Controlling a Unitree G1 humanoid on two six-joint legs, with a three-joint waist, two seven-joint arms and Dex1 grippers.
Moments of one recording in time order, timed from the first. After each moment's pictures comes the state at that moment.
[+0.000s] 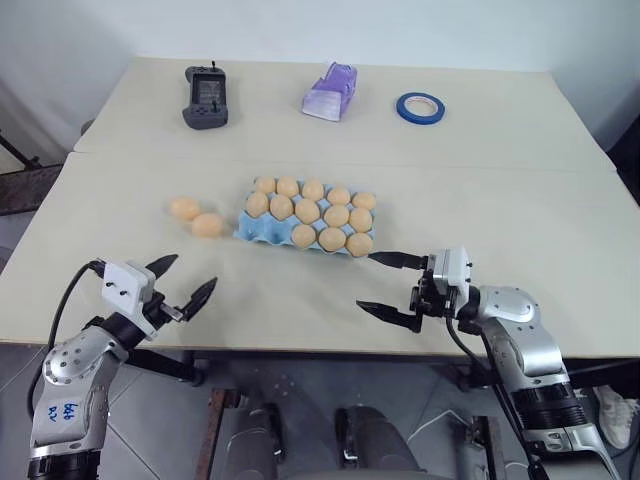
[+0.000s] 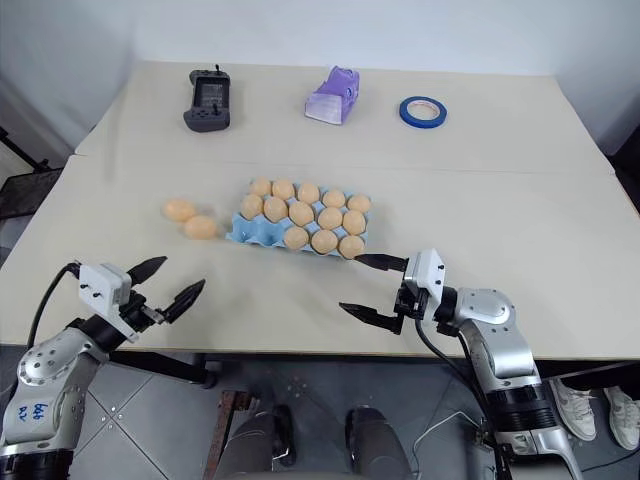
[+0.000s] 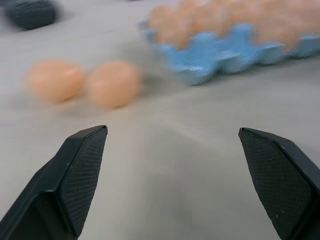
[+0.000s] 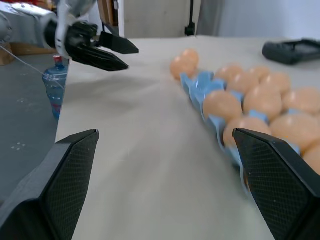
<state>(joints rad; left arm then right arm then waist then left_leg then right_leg) -0.01 0.51 0.34 -0.13 -0.36 0.18 -0.52 -0.30 -0.45 0.04 -0.01 0.42 0.00 1.14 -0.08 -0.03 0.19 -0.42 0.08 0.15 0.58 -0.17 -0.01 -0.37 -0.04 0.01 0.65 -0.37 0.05</state>
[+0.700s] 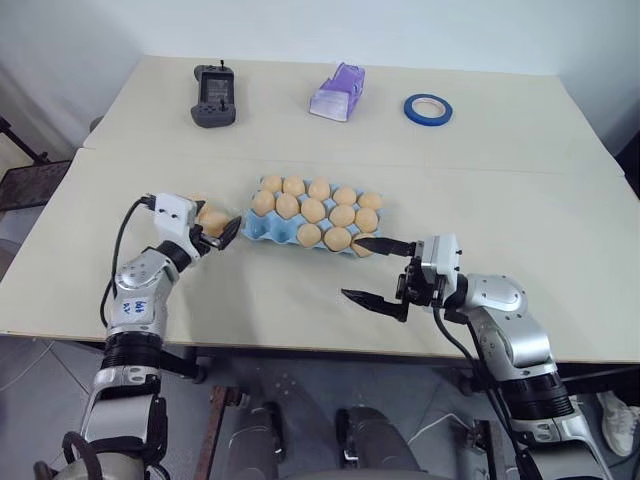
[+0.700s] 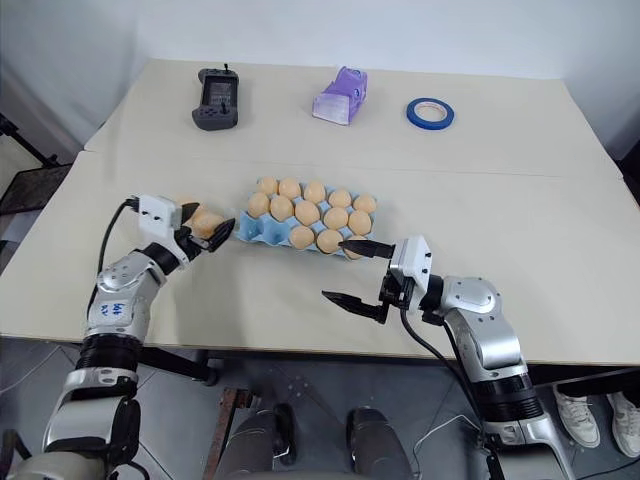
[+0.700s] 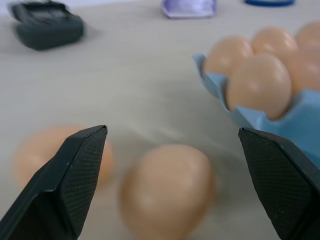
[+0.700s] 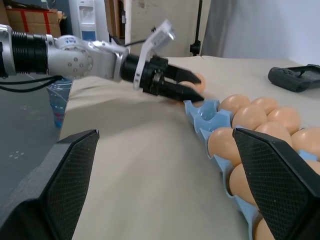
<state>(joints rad) -0.58 0.43 0.17 0.59 -0.20 -0.01 -0.51 -0.34 -0.42 0.07 -0.05 0.42 0.03 1.09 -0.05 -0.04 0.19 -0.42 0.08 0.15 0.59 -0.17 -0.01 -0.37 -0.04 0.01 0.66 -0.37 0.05</state>
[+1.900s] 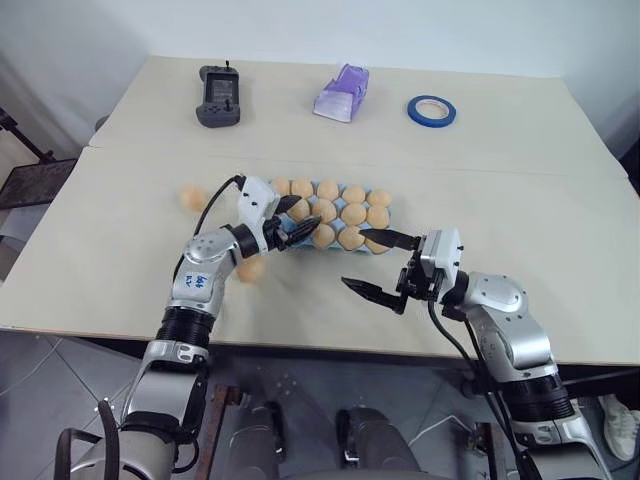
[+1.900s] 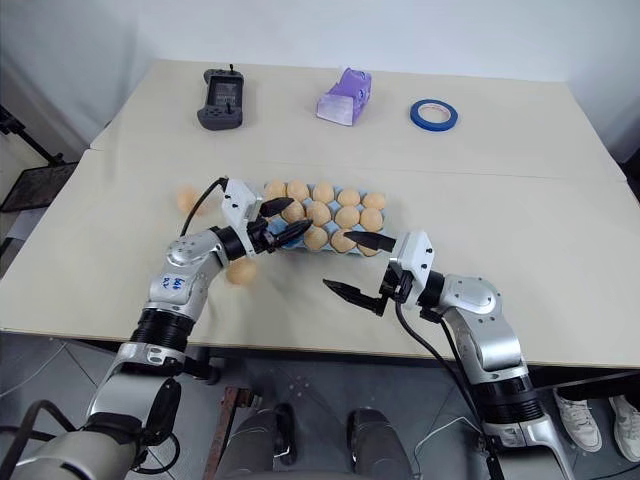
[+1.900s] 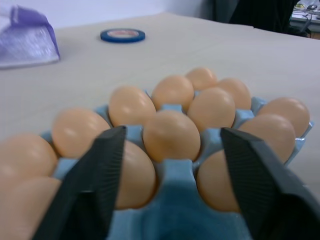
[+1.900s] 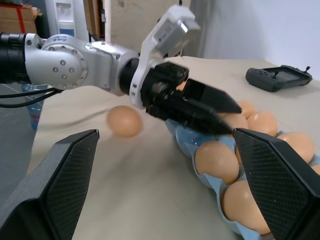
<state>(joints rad) -0.71 0.28 -0.02 0.50 -0.21 0.06 -0.70 -0.32 -0.42 0.07 -0.08 0.40 0.03 0.99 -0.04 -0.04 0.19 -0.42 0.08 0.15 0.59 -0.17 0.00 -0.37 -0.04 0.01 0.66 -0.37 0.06</state>
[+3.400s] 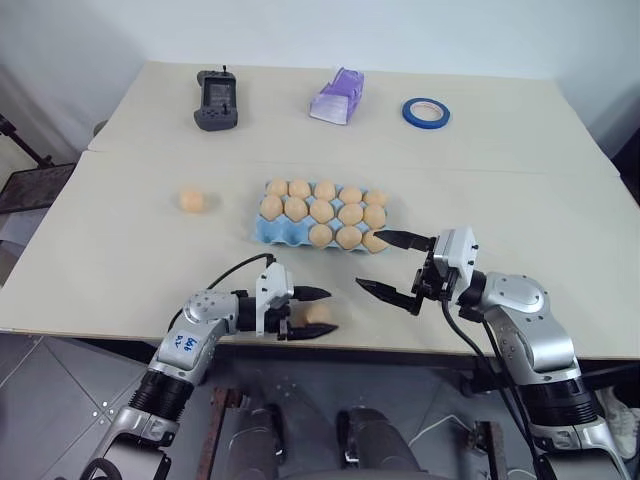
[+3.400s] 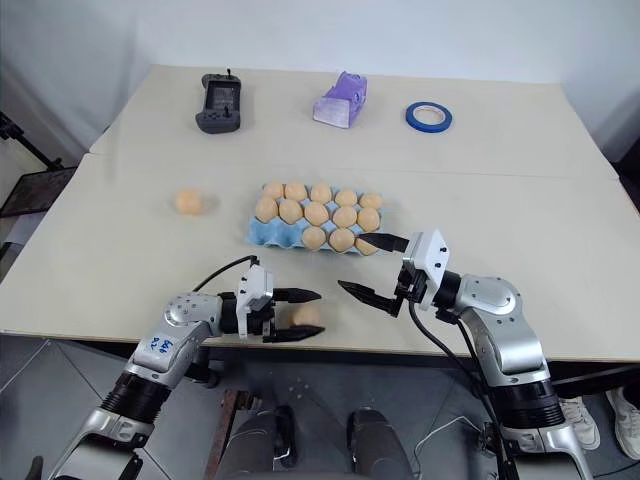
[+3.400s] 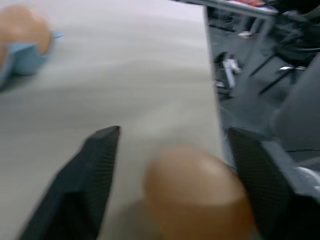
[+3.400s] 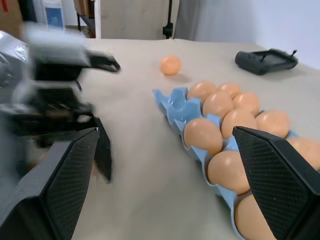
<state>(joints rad) -0.35 0.43 -0.19 0.15 -0.31 0.15 -0.99 -0.29 -0.50 0.03 -0.13 0.42 0.09 1.00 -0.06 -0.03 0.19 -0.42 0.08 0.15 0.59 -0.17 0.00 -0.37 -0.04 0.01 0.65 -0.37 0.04</state>
